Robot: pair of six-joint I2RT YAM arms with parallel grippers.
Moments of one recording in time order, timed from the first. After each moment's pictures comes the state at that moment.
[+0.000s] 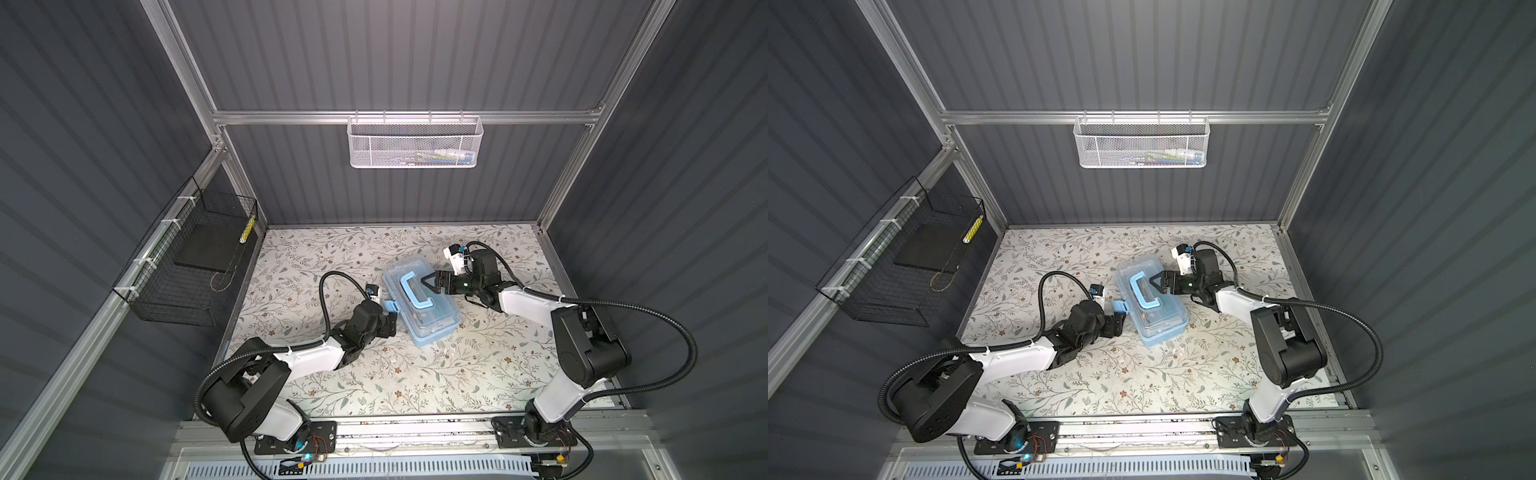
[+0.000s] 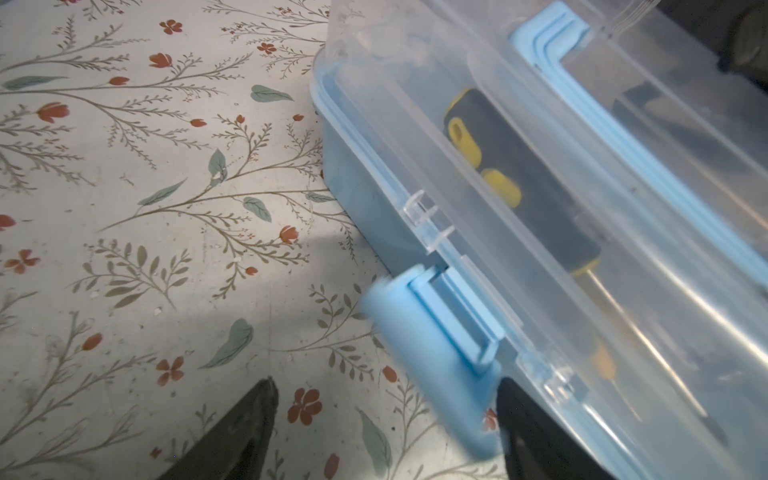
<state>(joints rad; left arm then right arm) -0.72 1.45 0.56 0.28 -0.17 -0.45 0.34 1.70 0.94 0.15 -0.61 0.40</state>
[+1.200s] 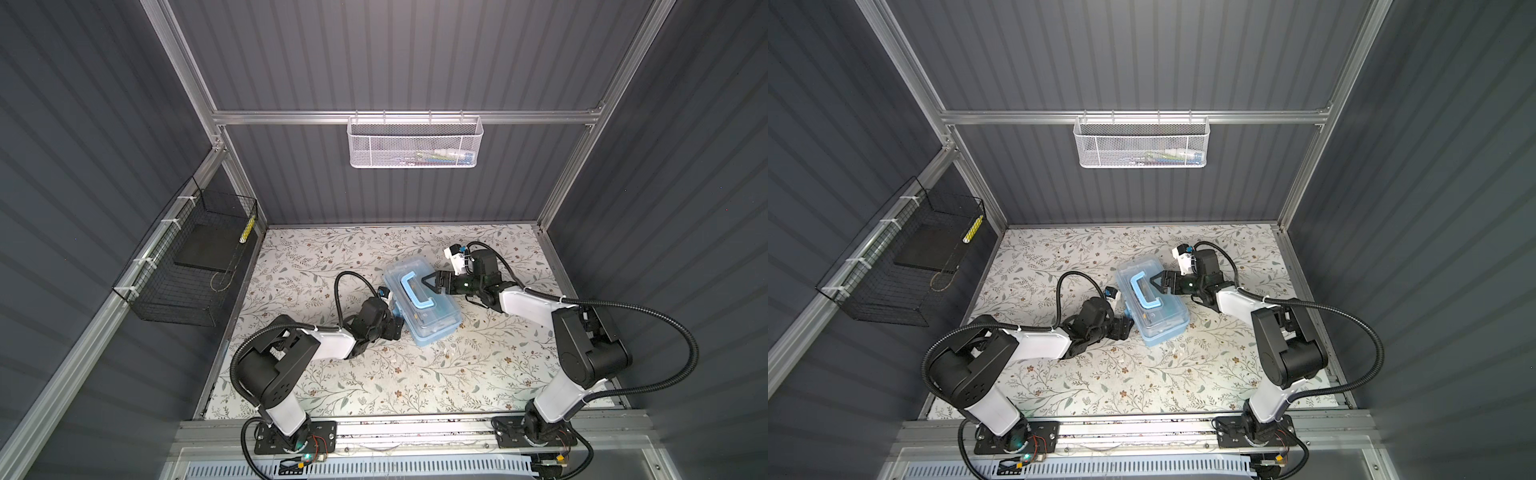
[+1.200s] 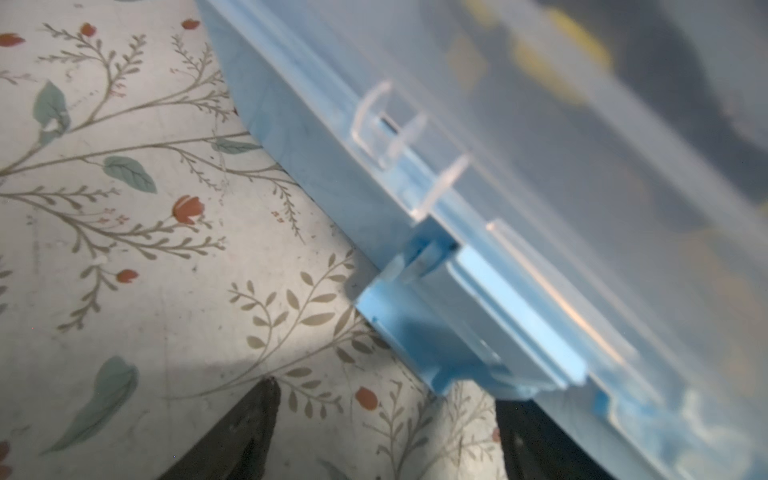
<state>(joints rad) -0.72 1.68 0.64 0.32 -0.06 -0.35 0.34 1.70 0.94 0.15 -0.61 0.41</state>
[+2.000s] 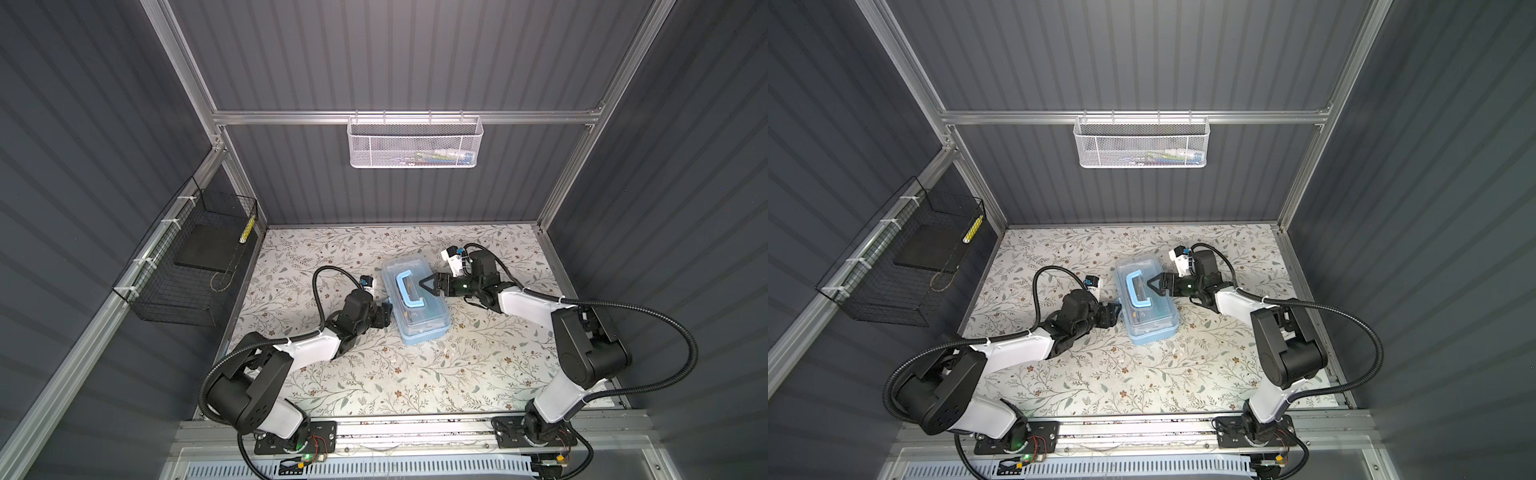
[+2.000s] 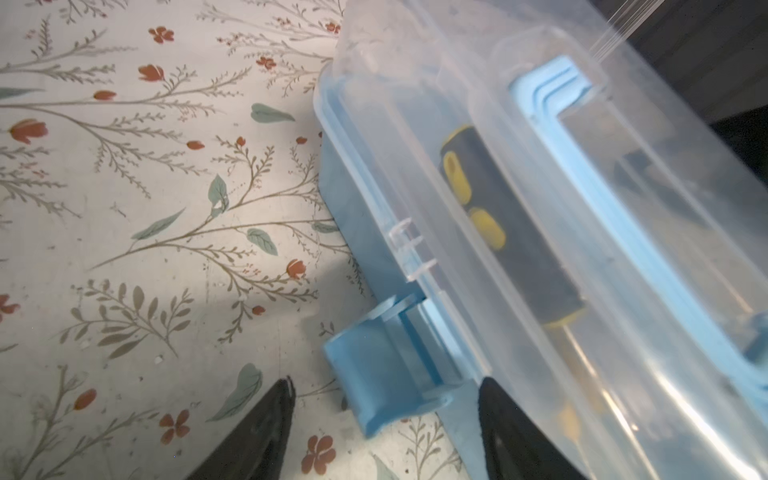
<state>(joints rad) -0.64 1.47 0.61 0.28 -0.03 -0.41 0.35 1.70 0.94 0.13 -0.65 0.41</state>
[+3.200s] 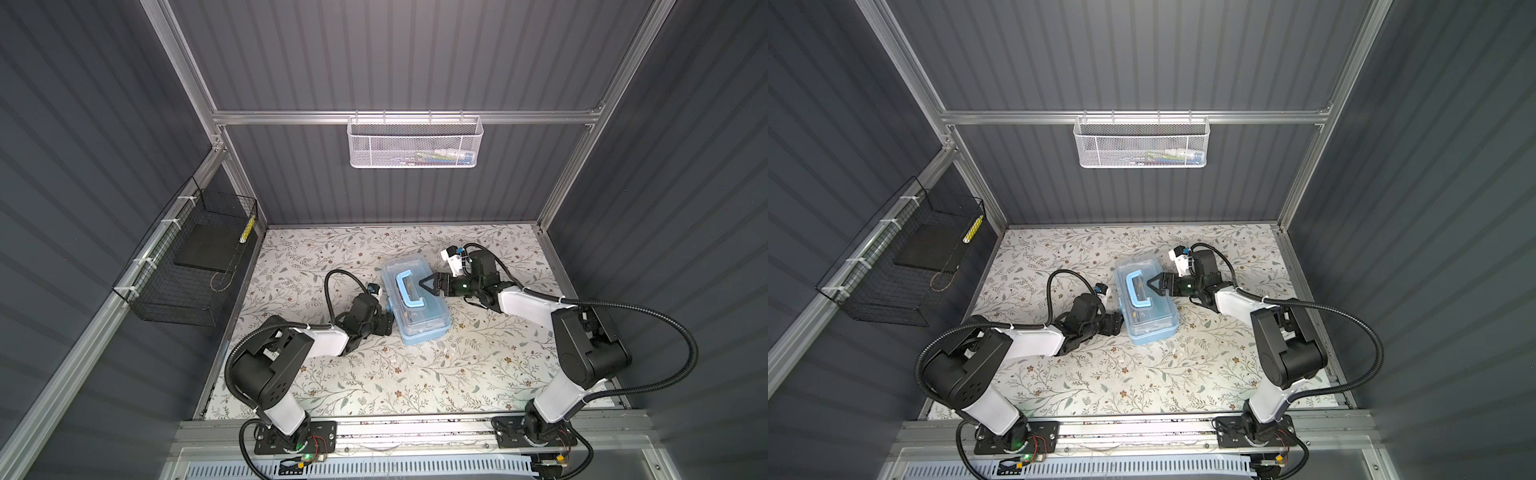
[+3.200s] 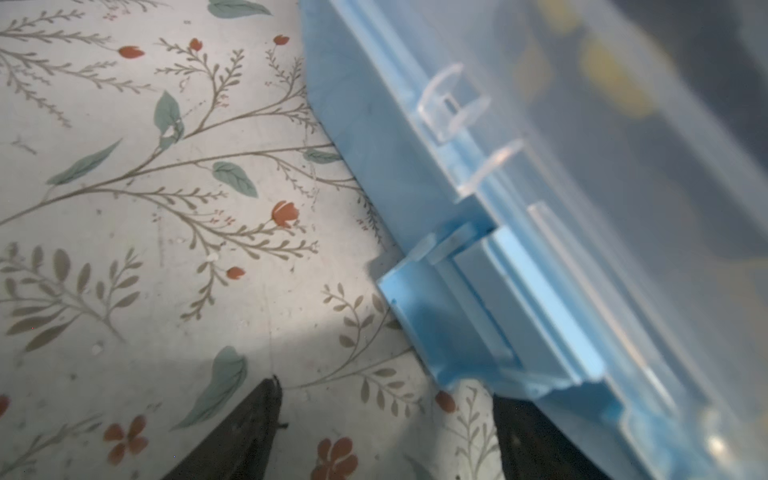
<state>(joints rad) -0.64 1.65 0.63 0.30 -0.02 -0.32 0.35 1.70 0.94 0.12 -0.65 0.41</state>
